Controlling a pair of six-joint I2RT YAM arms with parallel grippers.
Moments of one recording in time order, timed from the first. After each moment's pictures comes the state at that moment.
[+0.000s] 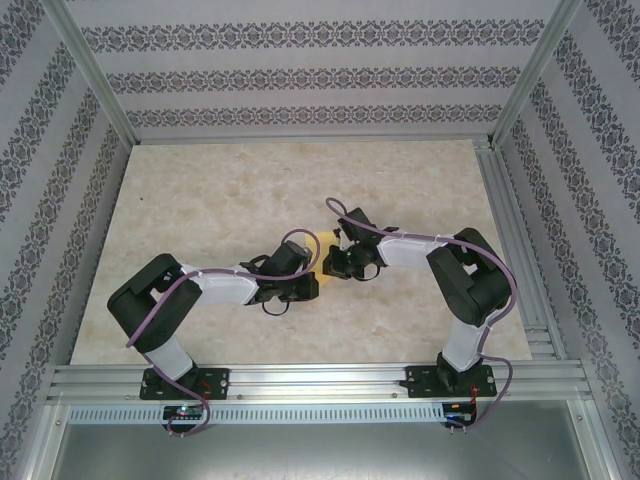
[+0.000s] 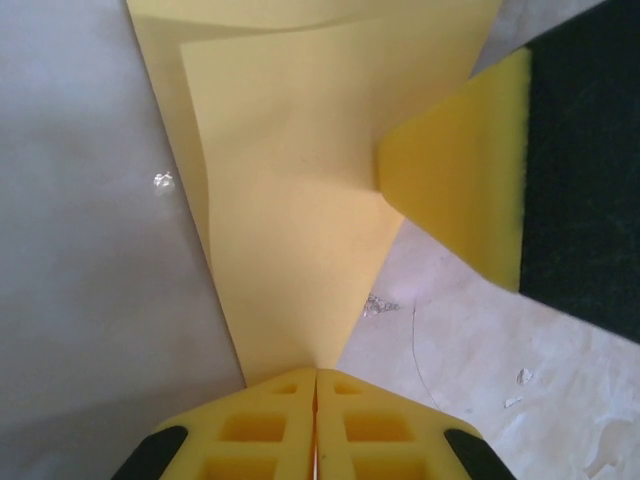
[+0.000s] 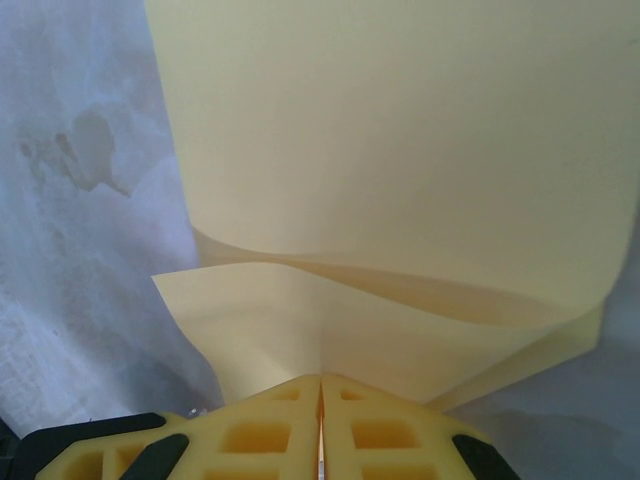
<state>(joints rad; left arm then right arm) -0.80 1.67 0.72 0.01 0.23 -0.82 0.59 1.81 0.95 -0.26 -0.44 0.69</state>
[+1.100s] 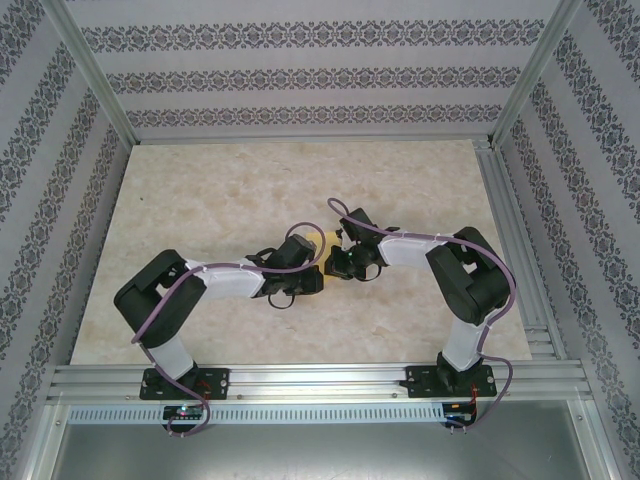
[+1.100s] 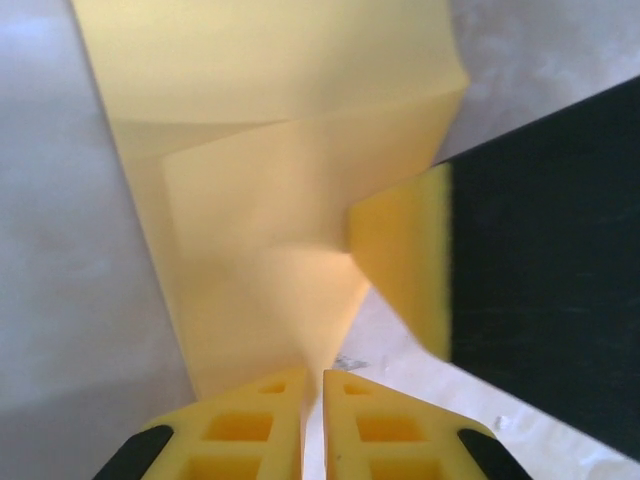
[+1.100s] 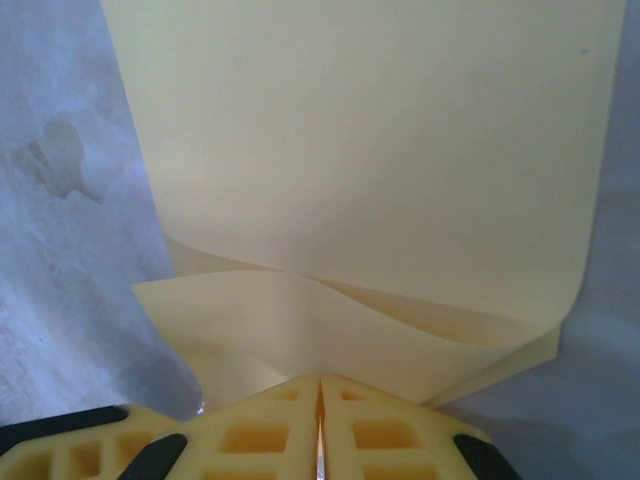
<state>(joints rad) -0.80 1.71 0.81 -0.06 0.20 -0.82 0.58 1.82 0.95 -0.26 -0.44 0.69</state>
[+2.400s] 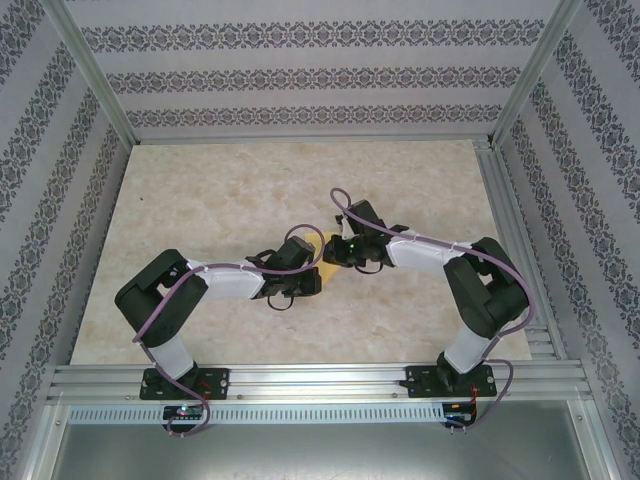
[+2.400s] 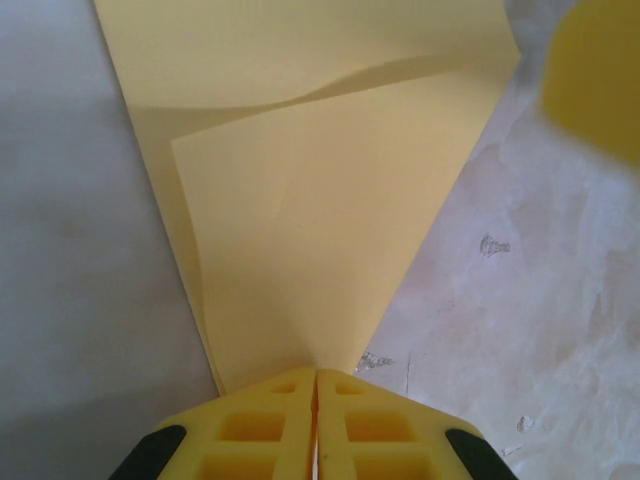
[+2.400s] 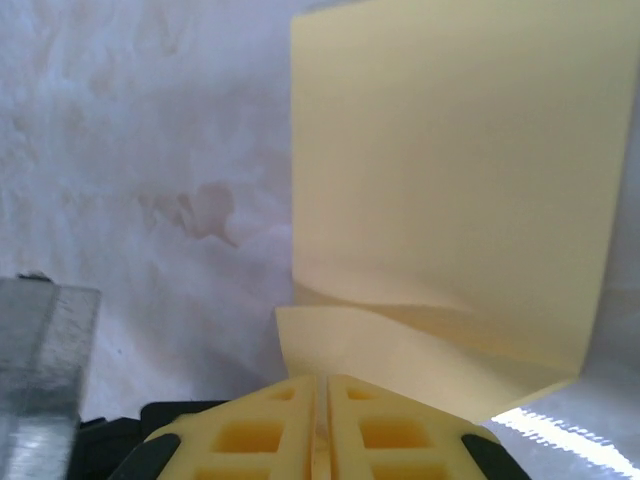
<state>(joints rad) -0.80 1.72 0.80 -0.05 0.20 -0.82 0.59 1.71 0.93 -0.19 -0.39 0.64</state>
